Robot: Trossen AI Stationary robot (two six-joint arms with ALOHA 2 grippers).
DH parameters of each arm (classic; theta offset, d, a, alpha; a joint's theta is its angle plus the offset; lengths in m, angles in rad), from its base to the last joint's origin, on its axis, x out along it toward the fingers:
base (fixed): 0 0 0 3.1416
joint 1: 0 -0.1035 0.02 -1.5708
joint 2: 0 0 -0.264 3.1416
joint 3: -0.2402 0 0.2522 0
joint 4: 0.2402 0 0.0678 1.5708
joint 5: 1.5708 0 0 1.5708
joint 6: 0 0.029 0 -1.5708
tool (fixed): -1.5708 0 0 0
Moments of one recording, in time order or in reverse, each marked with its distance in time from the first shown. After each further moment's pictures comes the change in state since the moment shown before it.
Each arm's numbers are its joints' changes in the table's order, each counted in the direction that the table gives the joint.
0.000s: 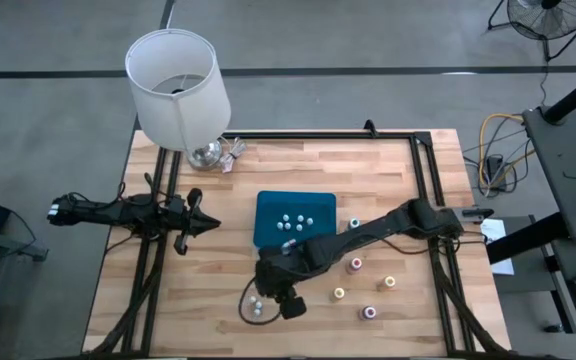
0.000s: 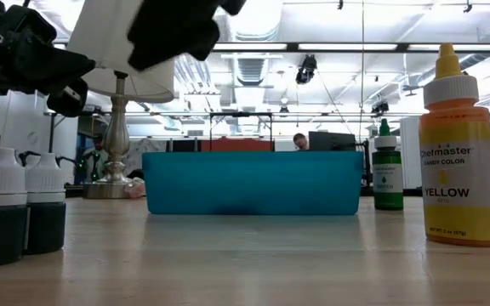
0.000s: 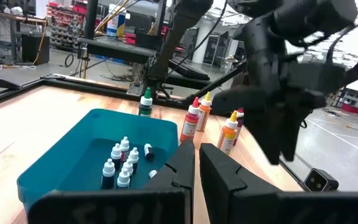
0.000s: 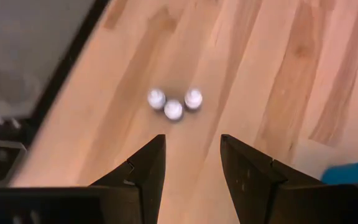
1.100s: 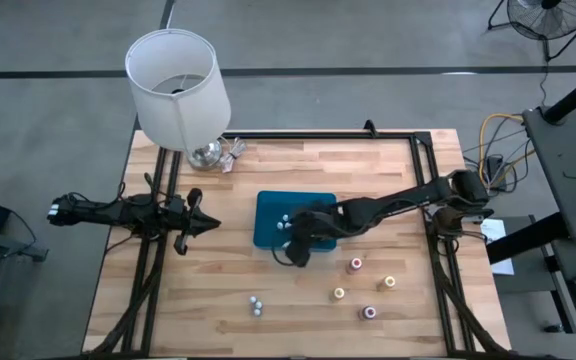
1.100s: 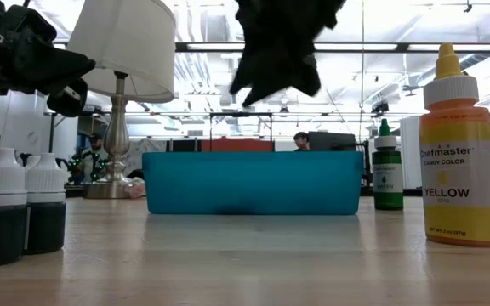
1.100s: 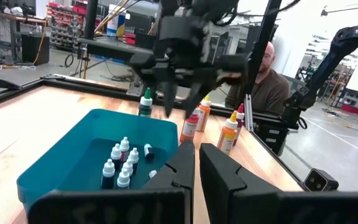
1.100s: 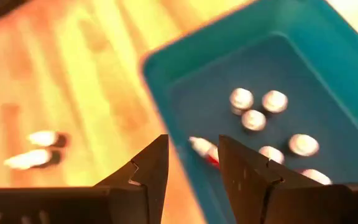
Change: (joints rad) left arm 0.000 0.001 0.000 0.000 0.000 0.000; right arm 0.153 0.442 0.646 -0.299 -0.274 0.666
